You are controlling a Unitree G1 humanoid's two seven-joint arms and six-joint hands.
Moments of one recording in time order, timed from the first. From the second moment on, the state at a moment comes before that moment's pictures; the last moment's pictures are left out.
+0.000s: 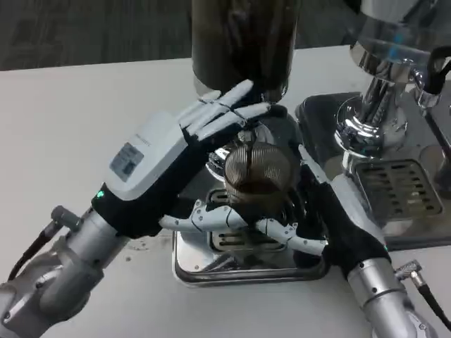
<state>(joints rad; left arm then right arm) -0.32 0.51 -0.24 0.51 0.65 -0.98 0.37 -0.11 -0.18 0.25 0.35 -0.42 -0.23 -0.15</state>
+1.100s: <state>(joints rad) -0.24 0.47 -0.07 0.46 0.44 -1.07 0.33 -0.13 -0.16 0.24 0.41 -0.39 -0.30 -0.15</state>
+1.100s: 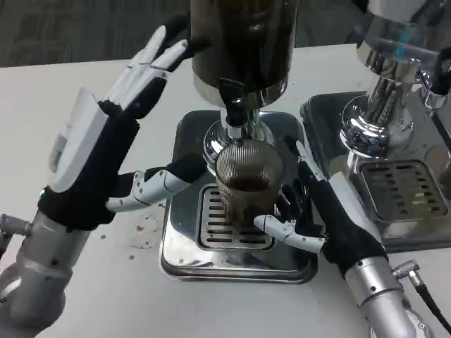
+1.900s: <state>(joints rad) -0.03 0.43 0.06 0.58 0.49 -0.88 0.39 -0.15 -0.12 0.23 0.43 -0.36 -0.30 -0.15</state>
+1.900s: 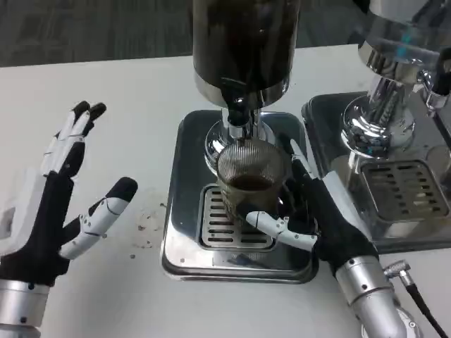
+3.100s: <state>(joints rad) -0.01 0.43 -0.01 0.64 0.52 -0.85 0.42 -0.26 -0.06 0.22 0.66 -0.30 -0.45 -0.13</state>
